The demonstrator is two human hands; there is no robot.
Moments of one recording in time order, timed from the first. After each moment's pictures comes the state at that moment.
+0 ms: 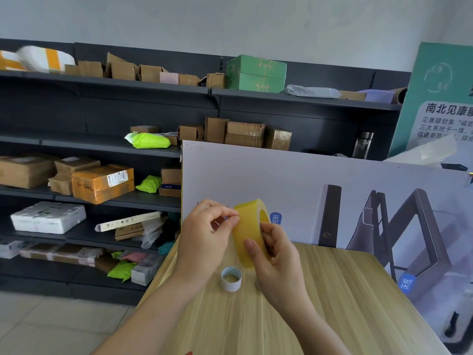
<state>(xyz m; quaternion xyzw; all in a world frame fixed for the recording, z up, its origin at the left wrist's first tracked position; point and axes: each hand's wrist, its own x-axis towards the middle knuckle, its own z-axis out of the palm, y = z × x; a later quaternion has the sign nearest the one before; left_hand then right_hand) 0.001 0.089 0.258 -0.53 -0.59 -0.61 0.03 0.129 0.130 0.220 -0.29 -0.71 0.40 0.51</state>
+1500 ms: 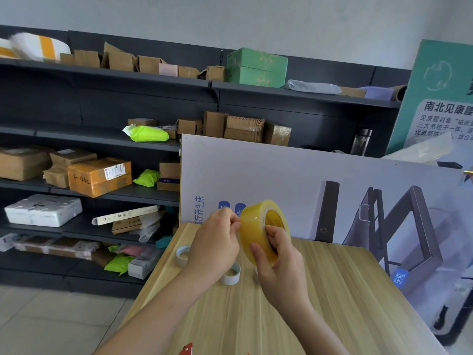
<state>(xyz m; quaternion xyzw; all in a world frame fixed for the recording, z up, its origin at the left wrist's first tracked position) 0.001 0.098 0.240 -0.57 -0.68 -0.47 0.01 0.132 0.130 0.203 -0.37 -0.75 0.24 0.49</state>
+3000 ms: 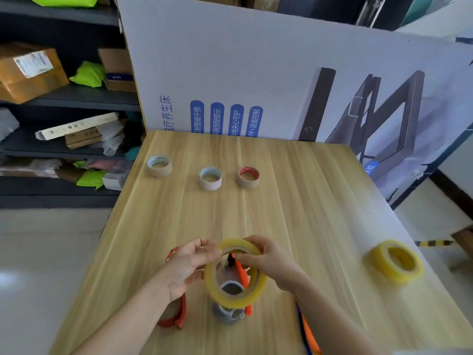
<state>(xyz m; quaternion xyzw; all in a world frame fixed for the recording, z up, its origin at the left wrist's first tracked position) -0.018 0.070 0.018 -0.22 -0.54 -0.44 -0.68 0.176 0.137 0.030 -0.51 -0.61 0.59 0.13</state>
